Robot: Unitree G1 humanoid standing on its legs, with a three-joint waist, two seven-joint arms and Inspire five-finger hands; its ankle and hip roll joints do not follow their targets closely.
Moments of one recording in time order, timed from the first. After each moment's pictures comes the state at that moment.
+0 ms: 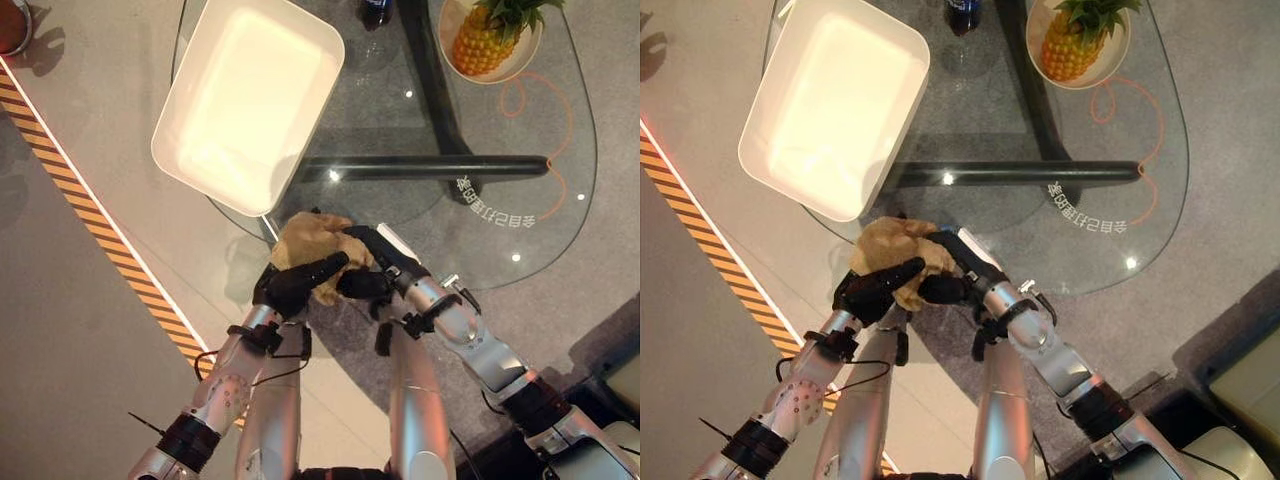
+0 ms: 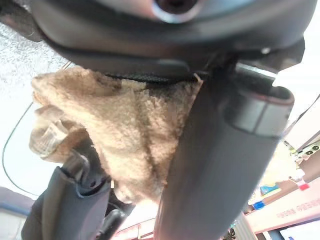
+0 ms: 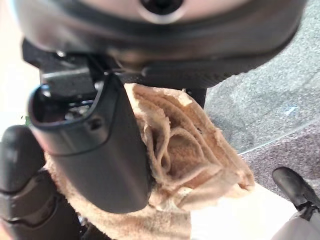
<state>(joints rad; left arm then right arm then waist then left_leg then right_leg) -0.20 0.39 -0.43 0.12 -1.21 -0.19 -0.17 -0.40 -0.54 0.53 0.01 0.11 -0.02 0.00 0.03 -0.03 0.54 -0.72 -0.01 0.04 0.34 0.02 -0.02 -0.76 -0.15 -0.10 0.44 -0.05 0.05</state>
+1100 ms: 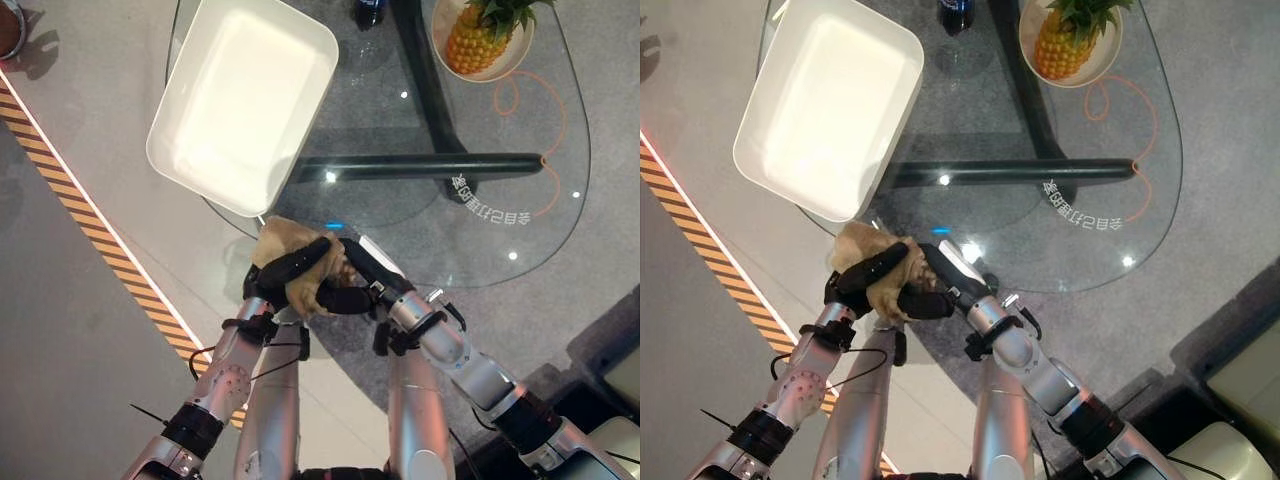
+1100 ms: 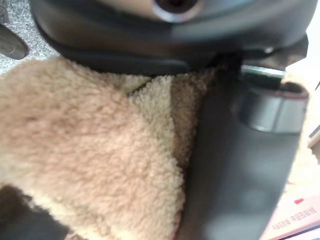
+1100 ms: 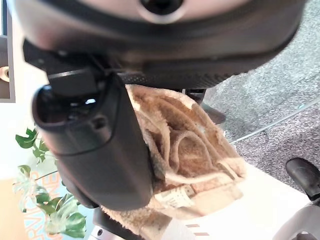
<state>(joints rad) -0.24 0.37 -0.41 0.22 -1.21 -0.26 -0.12 -0.33 -0.51 0.59 -0.07 0.05 -0.05 -0.07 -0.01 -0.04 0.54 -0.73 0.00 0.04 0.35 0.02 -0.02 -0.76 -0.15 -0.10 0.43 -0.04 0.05</state>
